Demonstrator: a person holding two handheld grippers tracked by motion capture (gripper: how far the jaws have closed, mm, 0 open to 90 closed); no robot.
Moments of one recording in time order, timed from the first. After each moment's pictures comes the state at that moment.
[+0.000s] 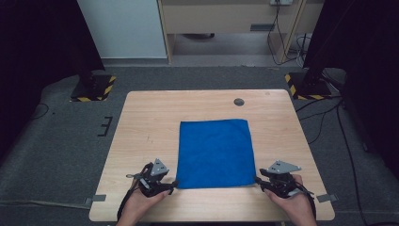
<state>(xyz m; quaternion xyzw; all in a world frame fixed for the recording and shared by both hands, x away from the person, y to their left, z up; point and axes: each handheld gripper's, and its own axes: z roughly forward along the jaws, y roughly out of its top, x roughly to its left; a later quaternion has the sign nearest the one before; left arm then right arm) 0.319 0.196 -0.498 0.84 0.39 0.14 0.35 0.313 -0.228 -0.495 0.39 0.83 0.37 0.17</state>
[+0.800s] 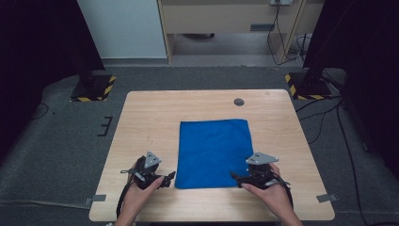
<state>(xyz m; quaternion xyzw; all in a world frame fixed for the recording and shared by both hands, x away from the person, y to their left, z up) 0.336 0.212 -0.502 0.81 0.43 0.18 0.36 0.340 -0.166 -0.494 0.37 0.82 0.41 0.16</state>
